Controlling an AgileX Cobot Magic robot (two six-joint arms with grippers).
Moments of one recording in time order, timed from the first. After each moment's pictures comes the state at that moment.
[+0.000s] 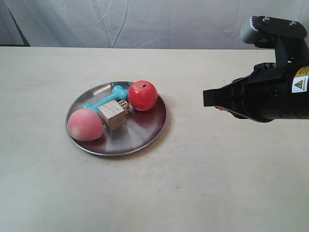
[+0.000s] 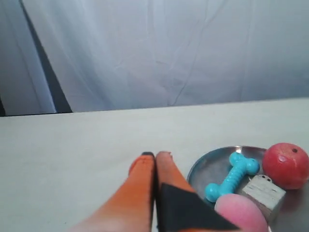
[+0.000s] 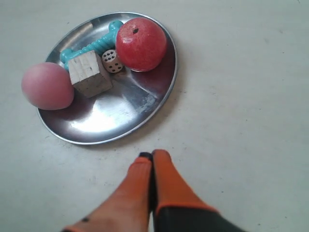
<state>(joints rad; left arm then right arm) -0.06 0.40 -0.33 -0.24 0.19 0.23 0.44 1.12 -0.72 0.13 0.43 0.24</state>
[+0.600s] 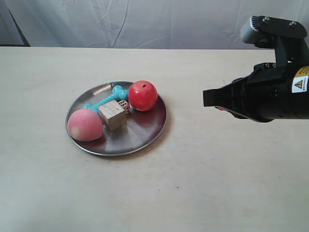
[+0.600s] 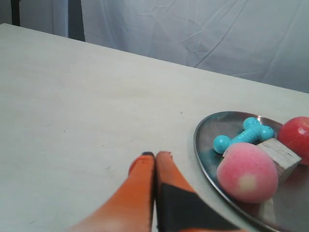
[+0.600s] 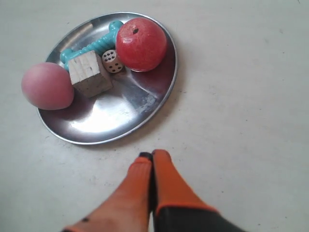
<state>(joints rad) 0.00 0.18 0.00 -0.20 0.15 -0.02 0.44 1.12 -0.72 0.13 0.43 0.24</state>
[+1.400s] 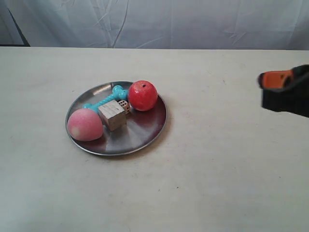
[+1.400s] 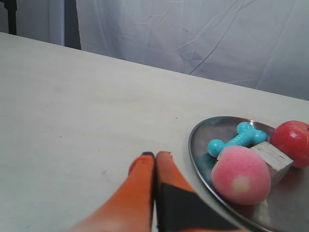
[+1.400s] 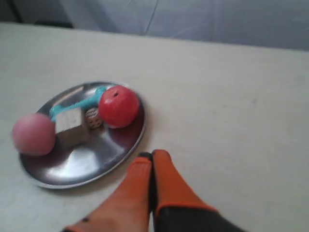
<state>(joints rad) 0.00 0.10 0.00 -0.21 0.21 -0.02 0.34 0.76 -0.58 -0.02 0.36 0.21</state>
